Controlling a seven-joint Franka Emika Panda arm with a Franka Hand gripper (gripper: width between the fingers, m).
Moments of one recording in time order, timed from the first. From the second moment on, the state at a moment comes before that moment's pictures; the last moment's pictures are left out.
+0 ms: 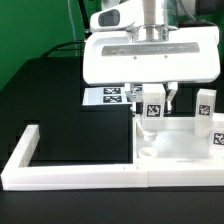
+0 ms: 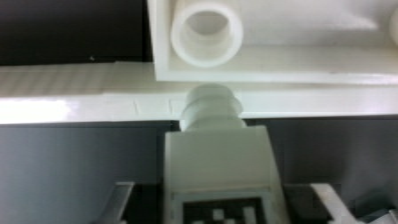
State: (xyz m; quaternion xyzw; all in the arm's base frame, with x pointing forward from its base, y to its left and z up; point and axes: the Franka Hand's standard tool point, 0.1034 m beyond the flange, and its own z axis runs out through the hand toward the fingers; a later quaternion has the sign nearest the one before) arm 0.665 -0.014 0.102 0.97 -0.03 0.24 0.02
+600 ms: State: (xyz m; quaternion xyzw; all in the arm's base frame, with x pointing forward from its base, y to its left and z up) arm 0.661 -0.021 0.086 0.97 -0.03 0.24 0.03
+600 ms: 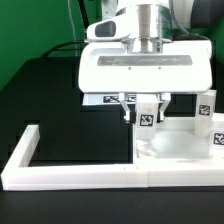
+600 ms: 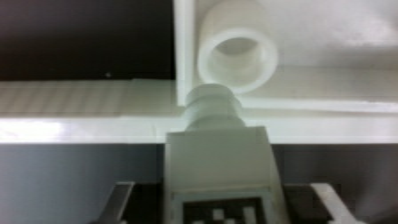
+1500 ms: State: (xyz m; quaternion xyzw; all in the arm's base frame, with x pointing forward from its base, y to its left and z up) arm 0.654 -0.018 0.064 0.97 -0.03 0.23 0.03
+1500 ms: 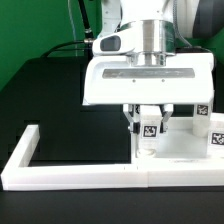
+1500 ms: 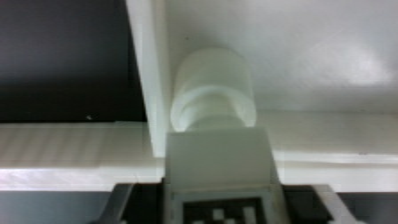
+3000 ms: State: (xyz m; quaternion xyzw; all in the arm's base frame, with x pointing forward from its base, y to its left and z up) arm 0.667 -0.014 0.095 0.99 -0.07 0.13 -0.03
